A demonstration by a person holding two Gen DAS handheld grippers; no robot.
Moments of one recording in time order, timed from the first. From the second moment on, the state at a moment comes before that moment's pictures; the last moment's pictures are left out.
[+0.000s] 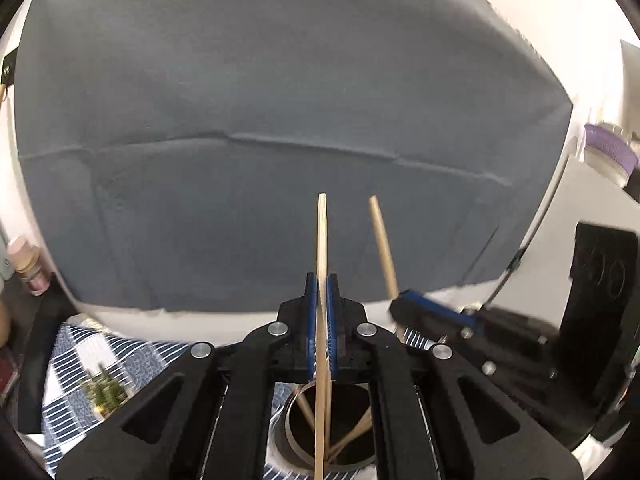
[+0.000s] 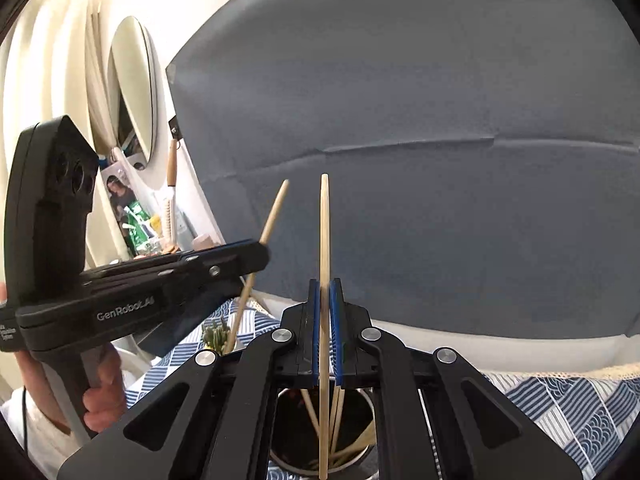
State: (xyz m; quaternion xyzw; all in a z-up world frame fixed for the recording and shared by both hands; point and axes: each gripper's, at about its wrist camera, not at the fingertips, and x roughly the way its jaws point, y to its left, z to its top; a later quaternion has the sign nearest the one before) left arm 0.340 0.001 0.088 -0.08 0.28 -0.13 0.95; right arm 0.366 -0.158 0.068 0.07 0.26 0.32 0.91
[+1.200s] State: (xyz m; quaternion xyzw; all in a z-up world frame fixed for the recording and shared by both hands) left arm 0.308 0.056 0.009 -0.10 0.35 -0.05 0.93; right arm 0.361 -0.204 0.020 0.12 0.32 0.21 0.92
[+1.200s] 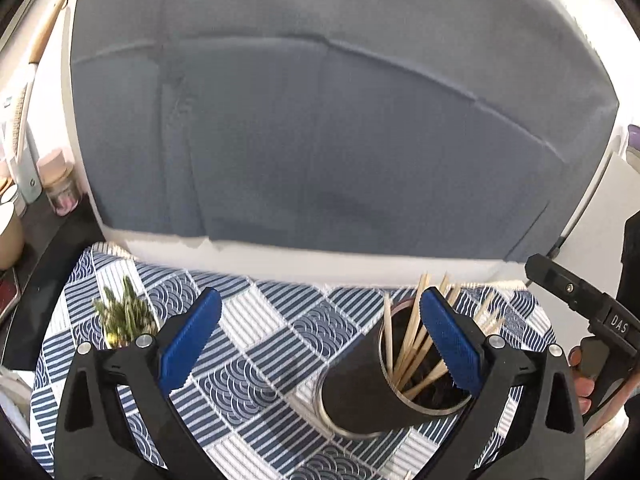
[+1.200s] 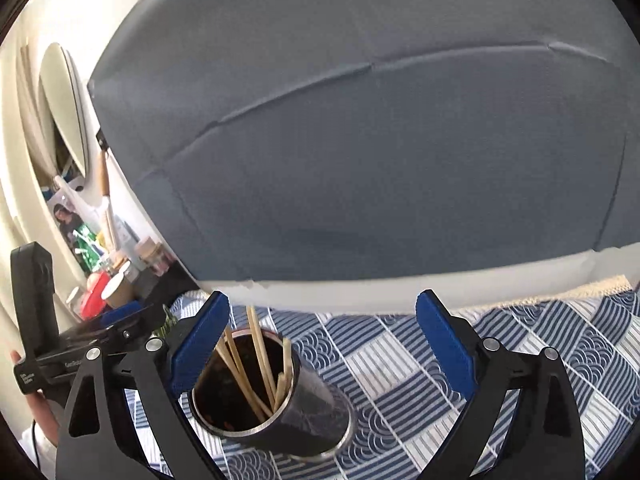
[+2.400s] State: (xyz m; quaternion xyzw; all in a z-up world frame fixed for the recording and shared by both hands) left arm 0.195 0.051 -0.100 0.00 0.51 -0.10 0.86; right arm 0.208 -0.173 -0.117 0.07 0.57 0.17 0.80
